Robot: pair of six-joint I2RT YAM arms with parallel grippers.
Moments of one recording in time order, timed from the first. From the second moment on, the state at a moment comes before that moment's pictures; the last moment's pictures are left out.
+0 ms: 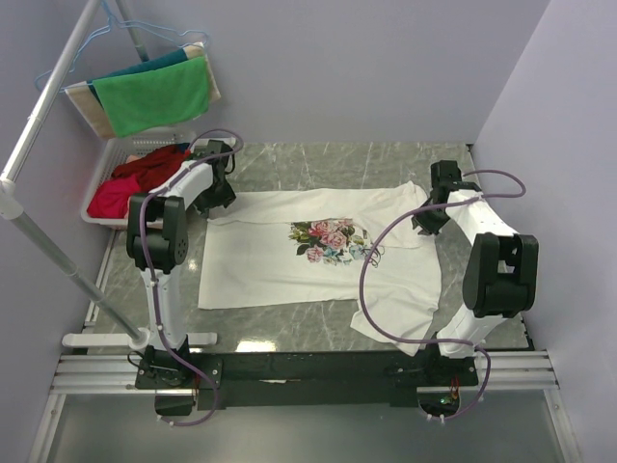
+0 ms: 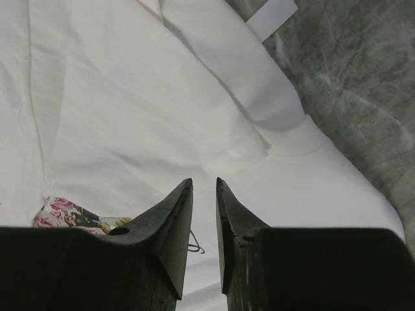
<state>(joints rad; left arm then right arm) -0.16 2.14 1.70 -0.79 -0.37 -0.70 -0.04 1.68 1.21 -0.70 0.10 0.79</state>
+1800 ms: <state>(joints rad) -0.21 2.44 2.12 -0.81 -0.37 -0.69 0.00 2.20 1.74 -0.94 0.04 0.73</state>
